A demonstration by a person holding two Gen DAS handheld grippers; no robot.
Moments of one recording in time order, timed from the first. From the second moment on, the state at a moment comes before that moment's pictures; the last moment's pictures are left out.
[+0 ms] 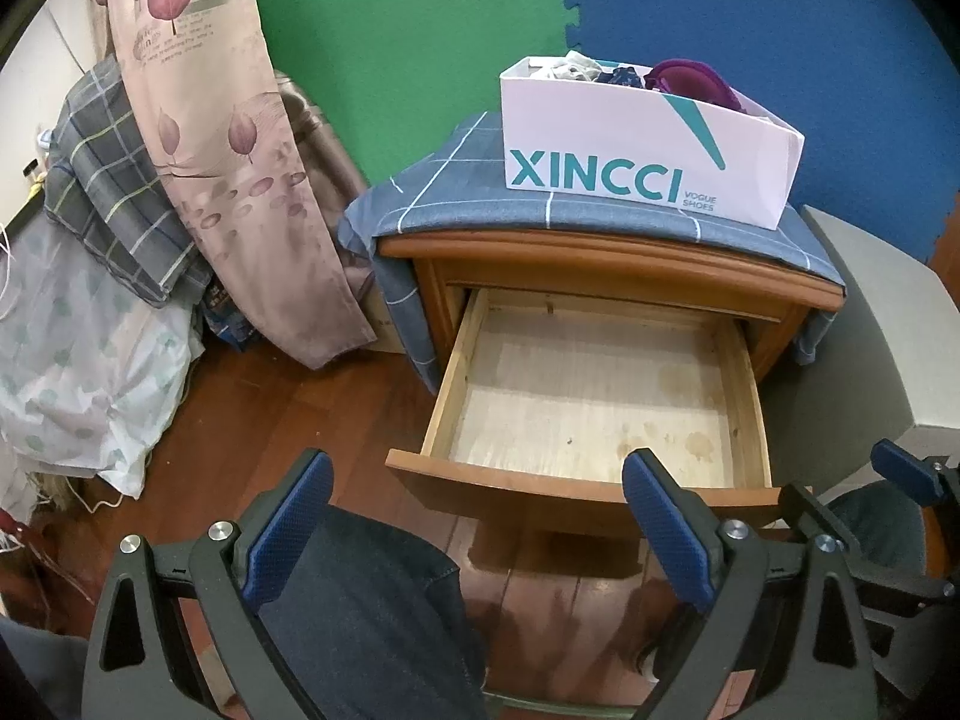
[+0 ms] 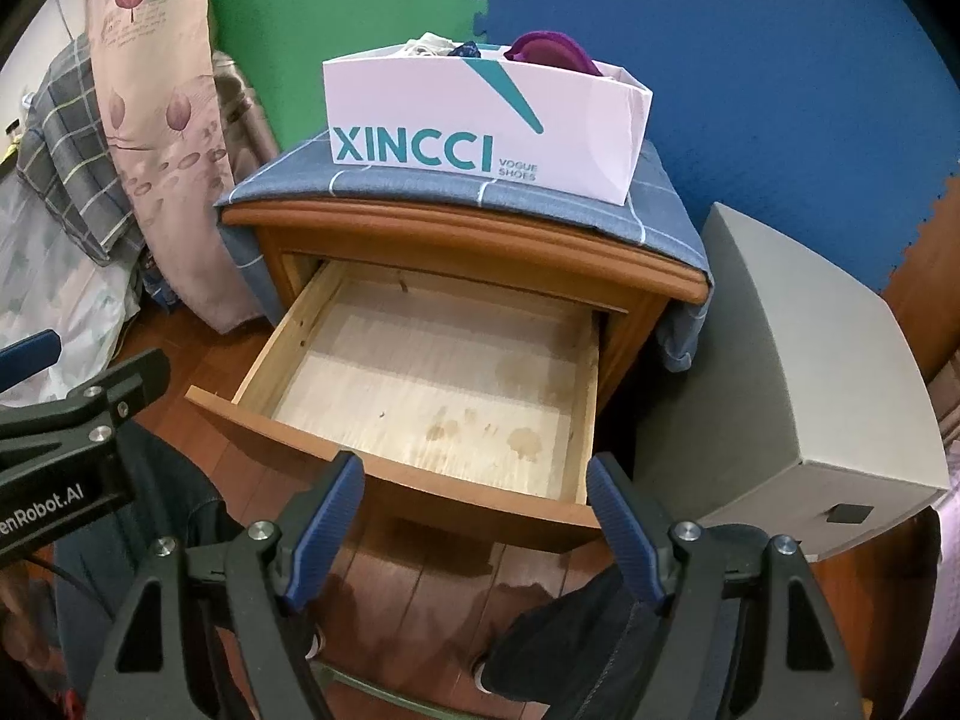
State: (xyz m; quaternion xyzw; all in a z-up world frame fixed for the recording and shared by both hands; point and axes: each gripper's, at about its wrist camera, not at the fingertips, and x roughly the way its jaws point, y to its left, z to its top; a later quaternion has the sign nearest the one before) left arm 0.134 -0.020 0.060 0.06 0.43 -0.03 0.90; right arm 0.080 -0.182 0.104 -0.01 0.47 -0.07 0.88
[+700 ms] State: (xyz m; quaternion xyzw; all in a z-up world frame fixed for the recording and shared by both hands) left arm 0.135 -0.018 0.054 0.05 0.44 -0.02 0.90; right arm 0.083 -0.176 0.094 -0.01 0.49 -0.06 0.87
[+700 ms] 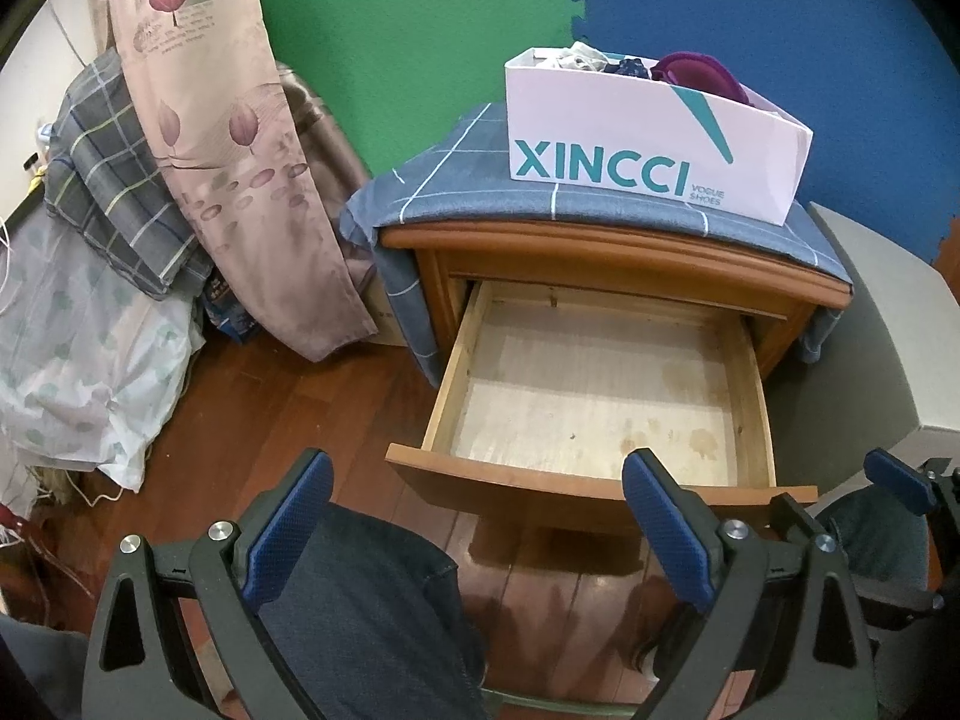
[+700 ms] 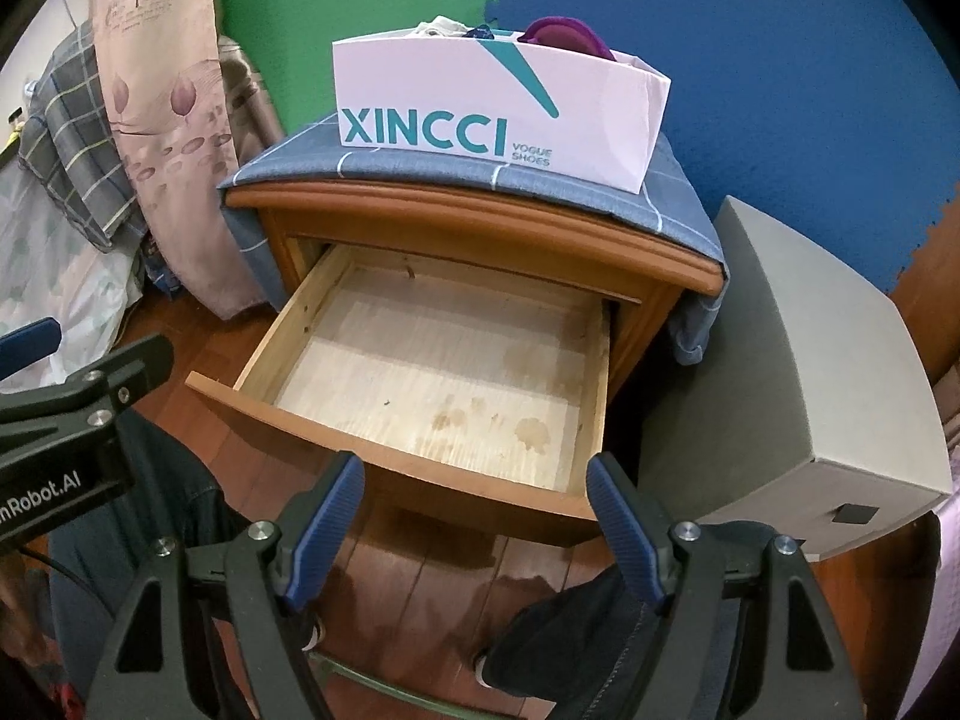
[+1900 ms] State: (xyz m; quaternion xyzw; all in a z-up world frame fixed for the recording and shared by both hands) left arm 0.136 -0.017 0.047 0.04 0.45 -0.02 0.89; right arm 0.080 -0.171 0.085 -0.02 0.50 -0.05 0.87
